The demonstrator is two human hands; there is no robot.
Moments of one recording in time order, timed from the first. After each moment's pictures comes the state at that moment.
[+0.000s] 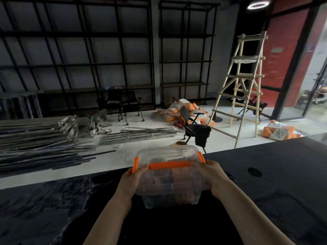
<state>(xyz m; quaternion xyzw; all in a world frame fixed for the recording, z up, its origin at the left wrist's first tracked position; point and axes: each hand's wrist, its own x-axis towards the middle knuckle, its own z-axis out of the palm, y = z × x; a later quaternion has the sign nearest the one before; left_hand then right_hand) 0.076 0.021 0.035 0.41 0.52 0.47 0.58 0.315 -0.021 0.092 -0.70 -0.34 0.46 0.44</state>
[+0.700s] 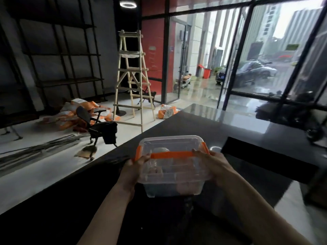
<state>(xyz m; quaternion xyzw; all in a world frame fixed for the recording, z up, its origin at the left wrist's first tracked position) 0.300 -0.030 0.048 0.56 0.34 0.27 0.70 0.464 -0.210 0.088 -0.77 -0.11 0.23 0.59</state>
